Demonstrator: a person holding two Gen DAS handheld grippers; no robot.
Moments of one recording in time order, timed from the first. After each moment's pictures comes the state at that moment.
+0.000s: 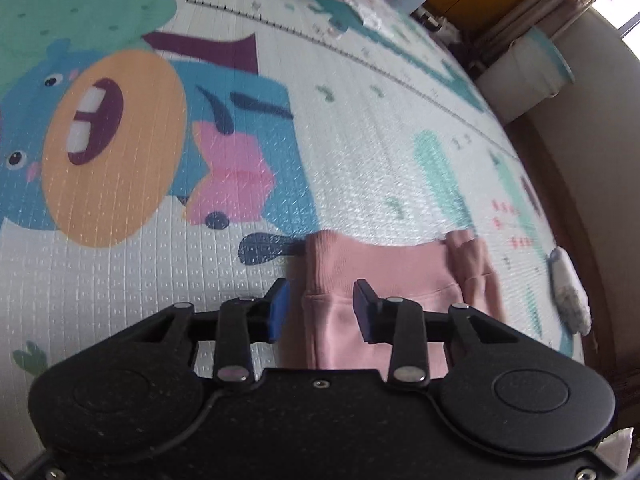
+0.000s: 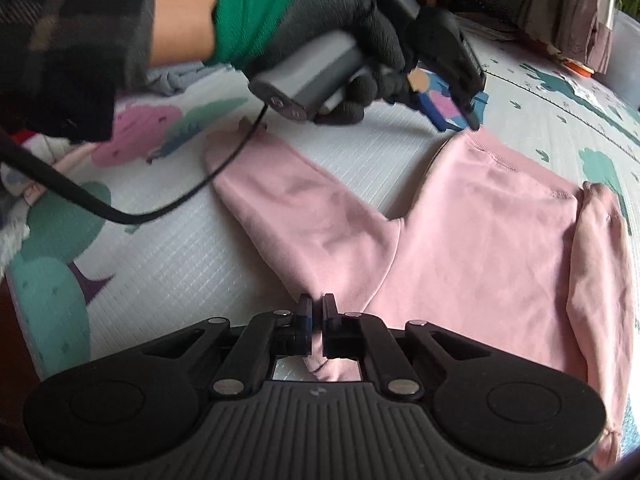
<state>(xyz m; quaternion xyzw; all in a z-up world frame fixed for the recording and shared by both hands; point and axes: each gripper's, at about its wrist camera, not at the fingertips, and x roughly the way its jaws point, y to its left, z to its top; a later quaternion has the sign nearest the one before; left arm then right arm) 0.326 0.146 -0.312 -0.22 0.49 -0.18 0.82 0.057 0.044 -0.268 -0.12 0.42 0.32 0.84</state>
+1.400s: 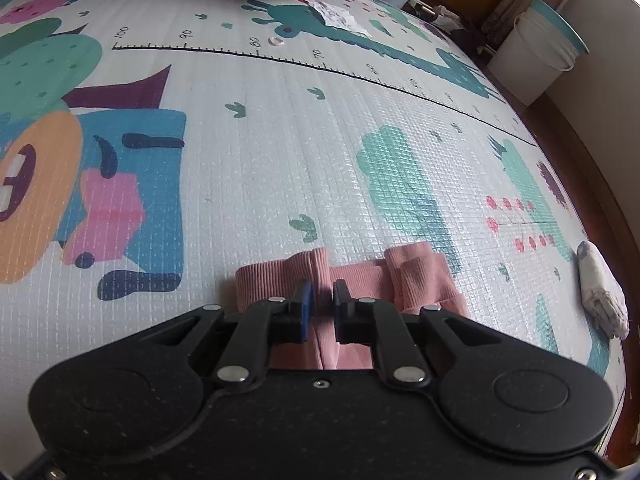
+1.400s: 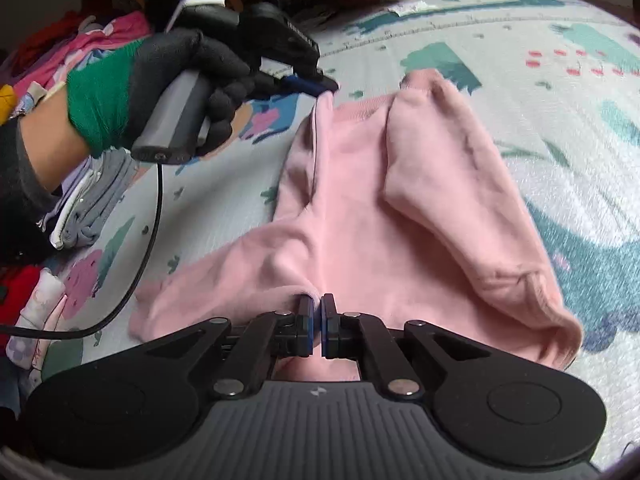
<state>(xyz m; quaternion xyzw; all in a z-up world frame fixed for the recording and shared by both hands) 0.334 0.025 -0.272 -0.14 0.48 -0.13 0.86 0.059 -0.113 -0.279 0.14 0.43 0.19 0.87</state>
